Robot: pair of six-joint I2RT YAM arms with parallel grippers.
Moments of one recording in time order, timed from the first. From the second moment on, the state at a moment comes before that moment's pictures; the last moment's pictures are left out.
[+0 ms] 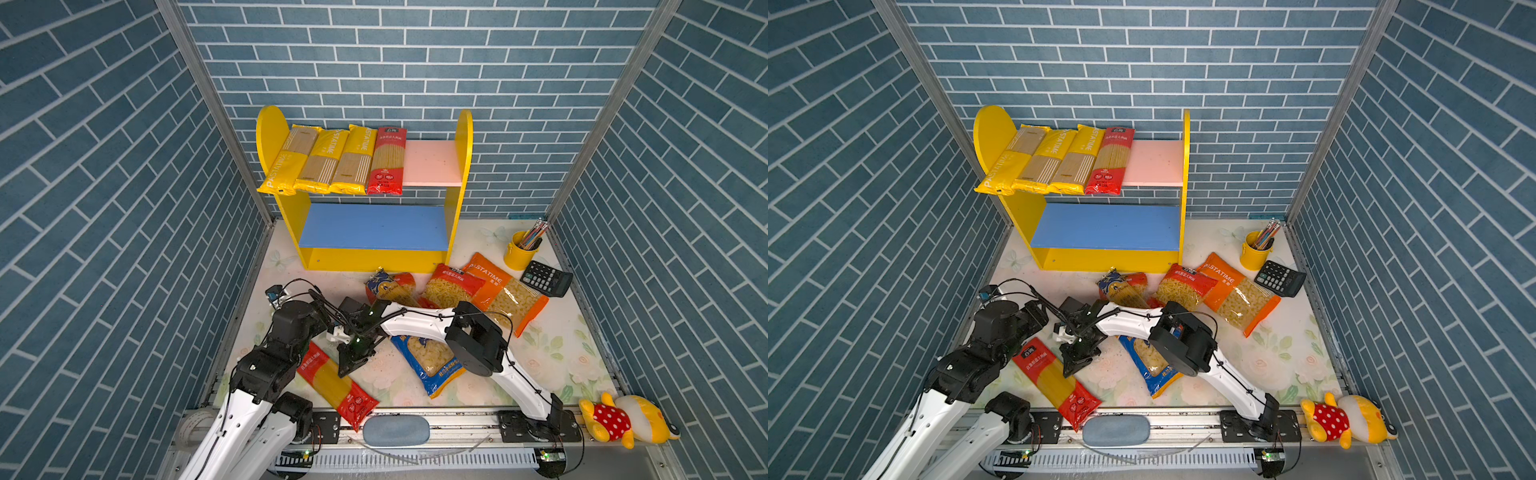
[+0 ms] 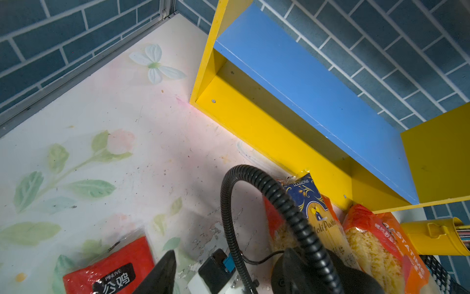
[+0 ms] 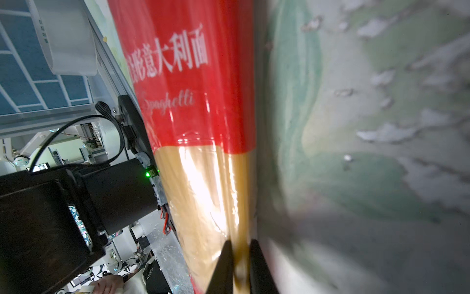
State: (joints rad) left arm -0.38 0.58 0.67 -0.71 -0.32 -0.78; right arm 1.20 2.38 1.86 -0.69 -0.70 0.49
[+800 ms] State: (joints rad) left arm -0.38 0.60 0.67 -0.68 -0.27 -0.77; right arm 1.08 2.25 1.70 -0.49 -0.42 0.59
